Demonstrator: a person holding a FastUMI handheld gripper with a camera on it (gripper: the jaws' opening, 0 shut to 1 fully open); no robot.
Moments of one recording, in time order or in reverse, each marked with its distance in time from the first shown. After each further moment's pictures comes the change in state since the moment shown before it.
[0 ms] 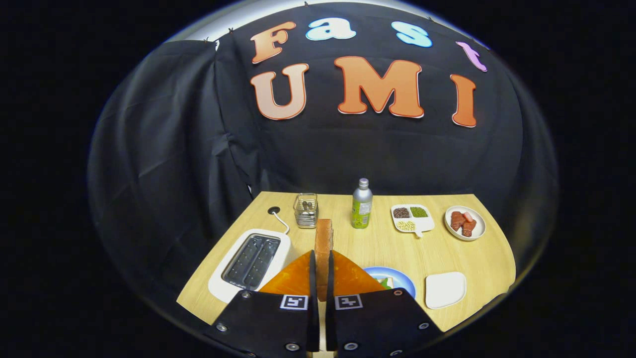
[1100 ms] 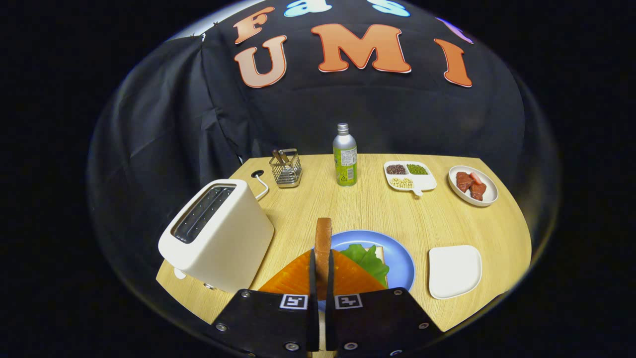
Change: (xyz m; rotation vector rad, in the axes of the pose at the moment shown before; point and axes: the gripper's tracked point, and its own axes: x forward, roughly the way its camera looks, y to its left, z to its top) arm 0.048 -0.059 -0.111 0.037 0.151 0.053
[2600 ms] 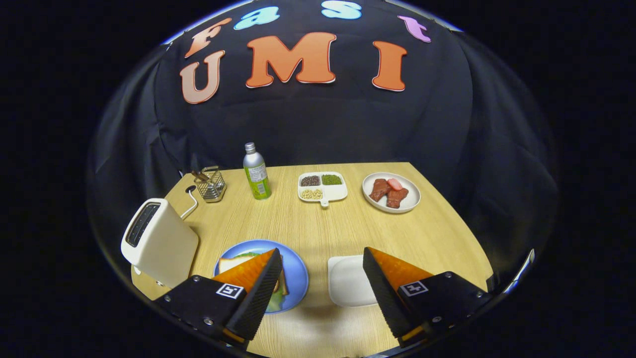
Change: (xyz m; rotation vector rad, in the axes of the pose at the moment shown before) arm -0.072 -0.156 0.048 0.034 -0.082 -0.316
